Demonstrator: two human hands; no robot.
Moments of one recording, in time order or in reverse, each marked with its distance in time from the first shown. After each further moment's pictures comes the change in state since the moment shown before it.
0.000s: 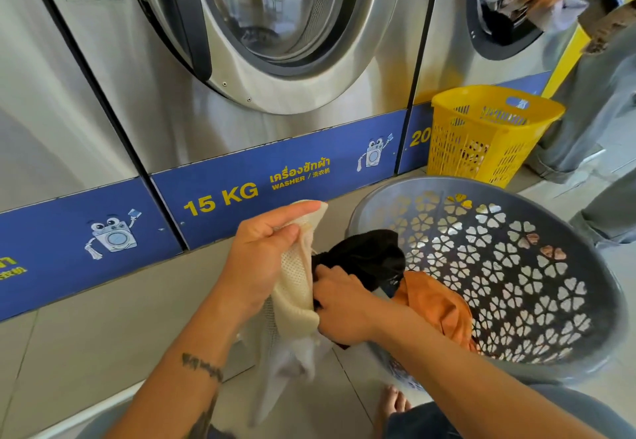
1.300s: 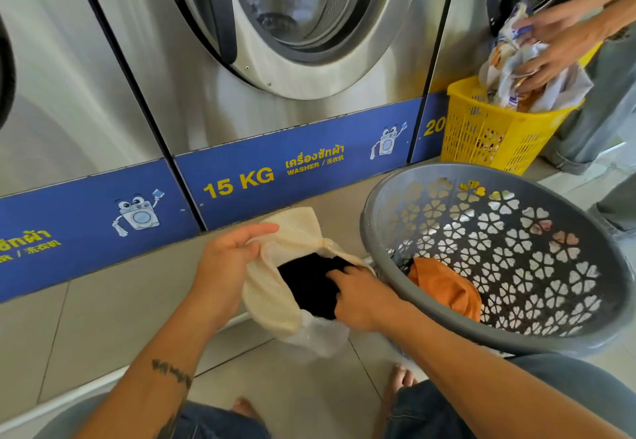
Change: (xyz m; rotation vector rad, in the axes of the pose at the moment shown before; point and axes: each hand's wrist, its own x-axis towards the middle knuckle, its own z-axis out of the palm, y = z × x) left_hand -0.043 -0.037 -0.064 0.054 0.214 -0.286; right_hand 0.012 0.030 0.057 0.053 -0.049 0.236
